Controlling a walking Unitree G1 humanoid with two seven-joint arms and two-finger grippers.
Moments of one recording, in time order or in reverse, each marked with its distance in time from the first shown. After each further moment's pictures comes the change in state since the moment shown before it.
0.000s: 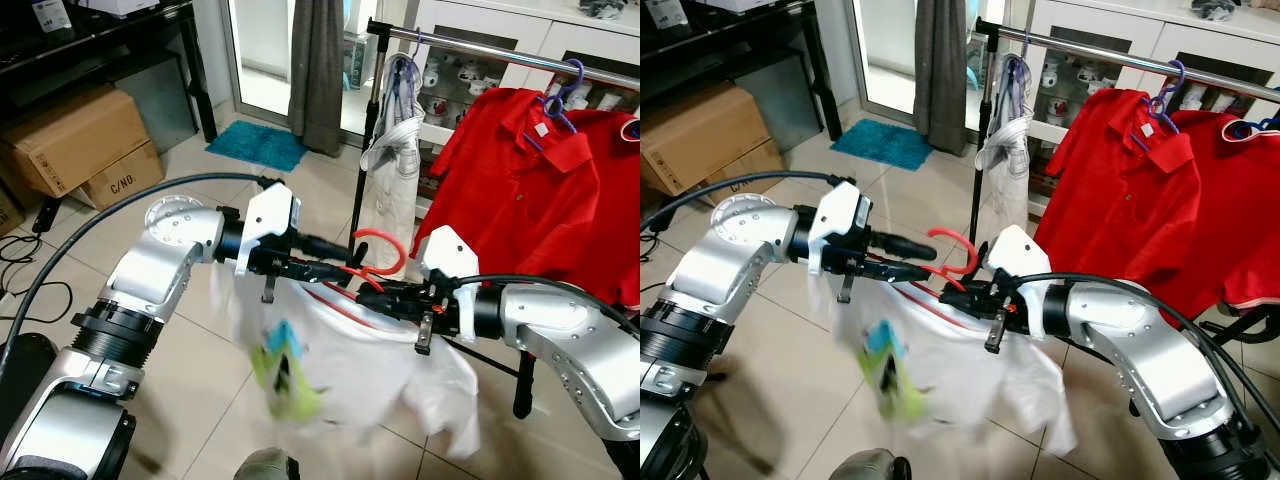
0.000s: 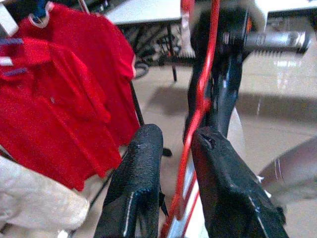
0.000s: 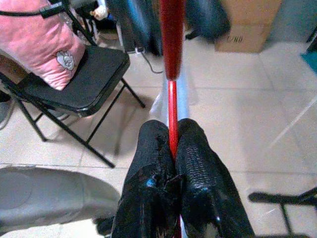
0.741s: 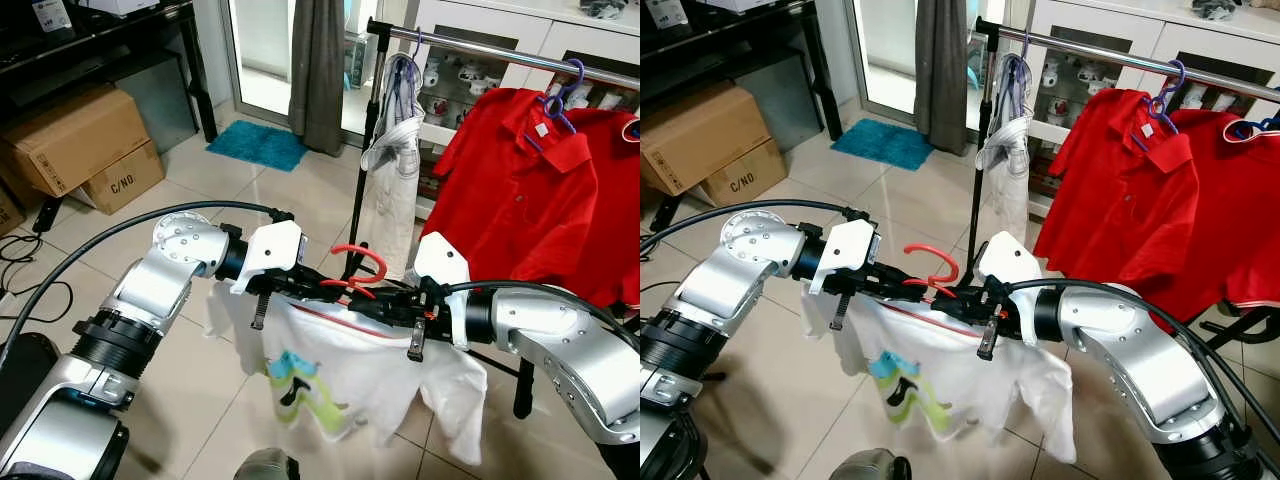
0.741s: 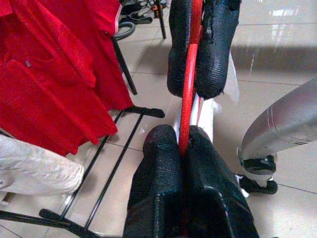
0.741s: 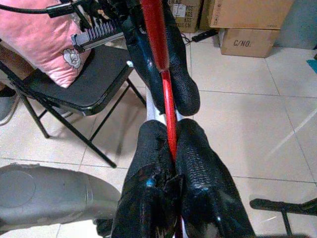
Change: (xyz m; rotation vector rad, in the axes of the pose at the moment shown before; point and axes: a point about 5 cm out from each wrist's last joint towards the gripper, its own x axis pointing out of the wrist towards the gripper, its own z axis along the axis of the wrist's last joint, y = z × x) left arm 0.006 -0.012 -0.027 0.039 0.191 -0.071; right arm 0.007 0.007 0.004 -0.043 -0.011 0.027
